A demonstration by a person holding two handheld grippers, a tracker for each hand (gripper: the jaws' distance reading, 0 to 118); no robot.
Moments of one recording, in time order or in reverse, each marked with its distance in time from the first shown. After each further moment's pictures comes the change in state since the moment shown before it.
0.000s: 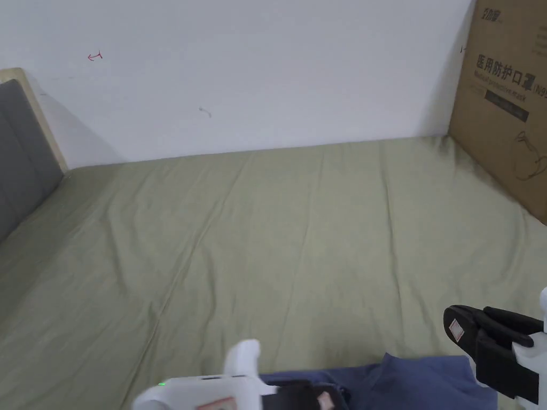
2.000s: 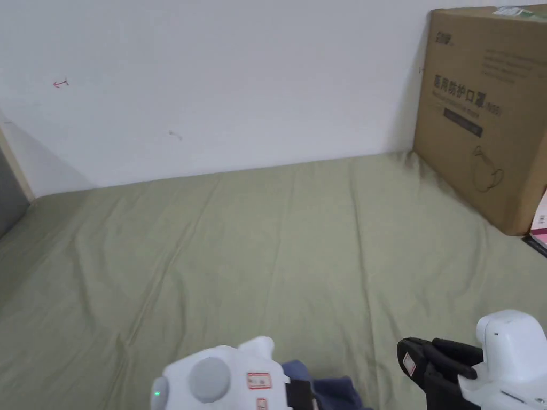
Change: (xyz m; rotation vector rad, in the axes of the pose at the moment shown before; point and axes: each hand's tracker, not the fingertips) left arm 0.033 0.029 -0.119 -0.252 0.363 0.013; right arm -0.003 -0.013 0.007 -0.037 0.019 -0.009
